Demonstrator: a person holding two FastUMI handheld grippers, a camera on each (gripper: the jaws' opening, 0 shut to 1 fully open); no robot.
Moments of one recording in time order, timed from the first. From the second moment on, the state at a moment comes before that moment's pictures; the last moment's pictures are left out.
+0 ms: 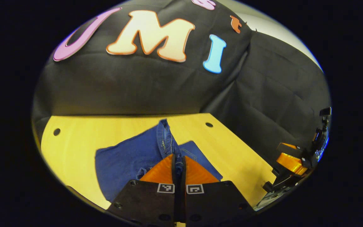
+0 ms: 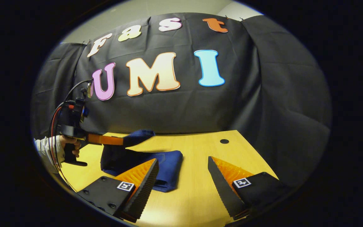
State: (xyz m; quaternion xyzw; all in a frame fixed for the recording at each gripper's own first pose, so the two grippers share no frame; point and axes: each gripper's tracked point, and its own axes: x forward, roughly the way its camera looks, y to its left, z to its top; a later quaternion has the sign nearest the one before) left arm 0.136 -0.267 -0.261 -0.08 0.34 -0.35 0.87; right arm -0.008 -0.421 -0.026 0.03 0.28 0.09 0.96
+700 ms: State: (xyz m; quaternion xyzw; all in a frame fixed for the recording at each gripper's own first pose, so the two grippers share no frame) left arm 0.102 -0.225 -0.197 -0.05 0.21 -0.19 0.96; right arm -0.002 -0.375 0.021 0.05 0.21 0.18 0.96
